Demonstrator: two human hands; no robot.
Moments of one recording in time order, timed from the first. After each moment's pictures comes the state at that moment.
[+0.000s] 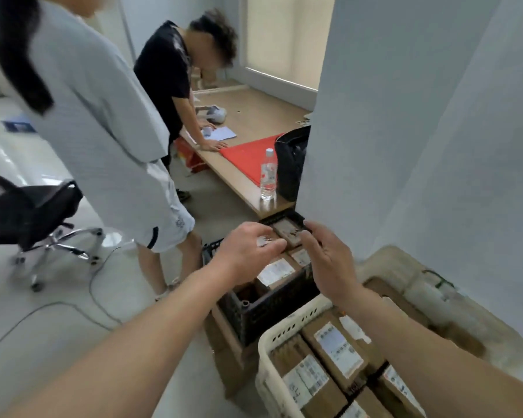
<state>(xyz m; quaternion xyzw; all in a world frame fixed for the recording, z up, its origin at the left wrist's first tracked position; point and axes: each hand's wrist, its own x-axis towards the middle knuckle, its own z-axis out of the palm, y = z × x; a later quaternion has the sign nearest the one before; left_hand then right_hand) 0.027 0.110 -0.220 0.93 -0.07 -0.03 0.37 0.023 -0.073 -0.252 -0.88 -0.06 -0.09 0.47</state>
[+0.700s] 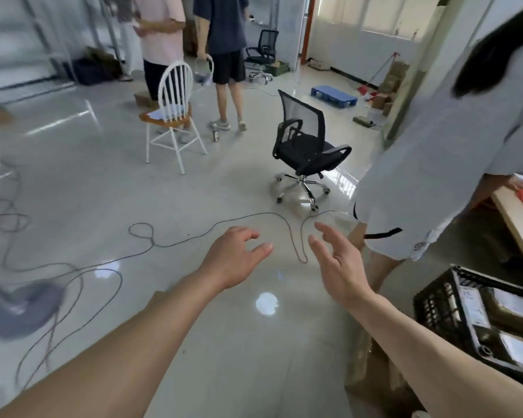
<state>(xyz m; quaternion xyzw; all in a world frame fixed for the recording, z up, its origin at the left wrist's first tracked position) -0.391 0.437 -0.269 0.82 0.41 0.13 0.37 -0.224 0.303 -0.268 -0.77 -0.40 0.18 0.46</state>
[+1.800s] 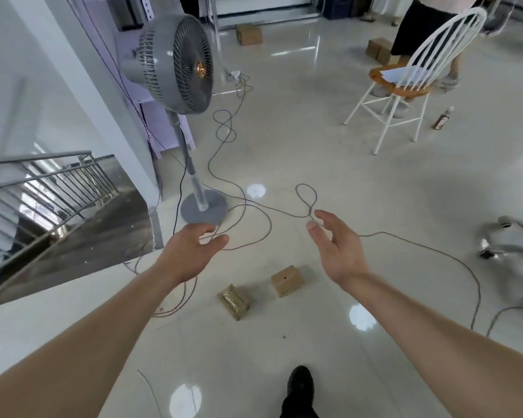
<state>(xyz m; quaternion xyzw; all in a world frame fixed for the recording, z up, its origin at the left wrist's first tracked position) -0.771 0.653 -0.362 0.50 0.78 0.20 0.32 -0.493 0.712 -0.374 -0.61 -0.61 0.41 0.30</state>
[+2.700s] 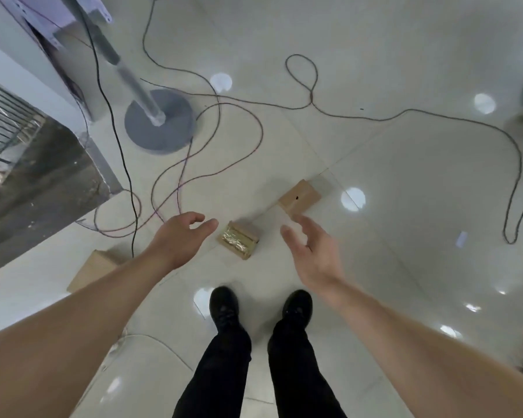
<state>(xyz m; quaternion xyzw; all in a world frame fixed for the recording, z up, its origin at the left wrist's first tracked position) -0.872 0.756 -0.674 0.45 0.76 0.03 0.47 -0.619 0.726 -0.668 -0.71 -0.50 0.48 0.14</state>
